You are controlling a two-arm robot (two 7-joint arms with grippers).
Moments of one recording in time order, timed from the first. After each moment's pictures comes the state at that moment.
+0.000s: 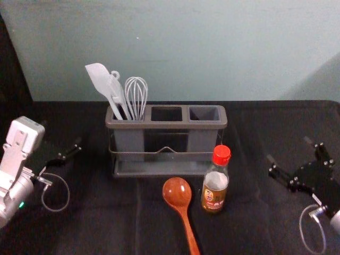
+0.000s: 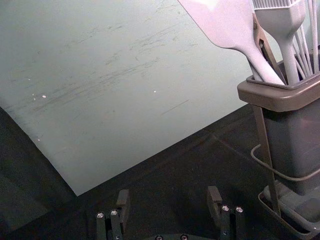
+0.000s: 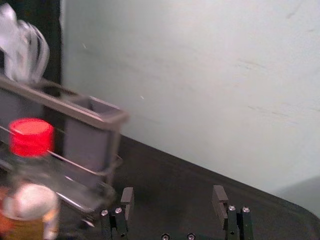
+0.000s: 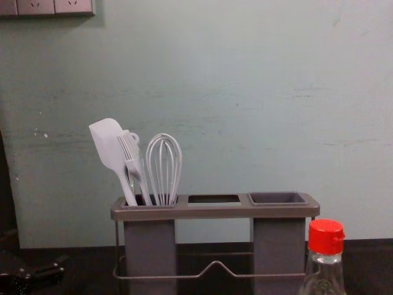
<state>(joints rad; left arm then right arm) -0.20 0.60 0.45 -1.41 -0.25 -0.12 0.03 -0.15 0.72 -0.29 -1.76 0.31 -0.20 -0.06</state>
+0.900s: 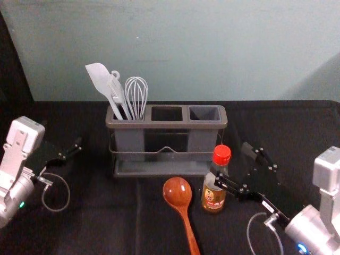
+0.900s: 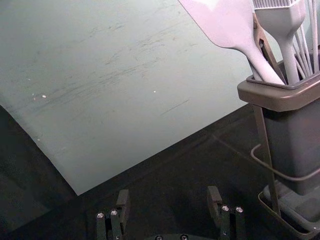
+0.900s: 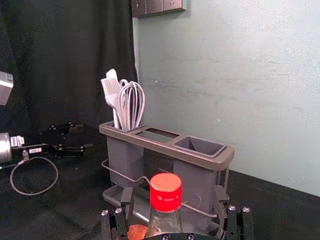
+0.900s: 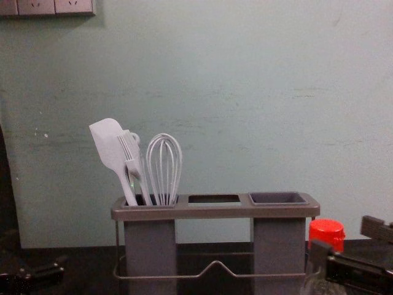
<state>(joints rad) -0.20 0.60 0.45 -1.41 -0.25 -0.12 0.03 -0.12 0.57 -0.35 -1.80 0.41 -0.19 0.19</state>
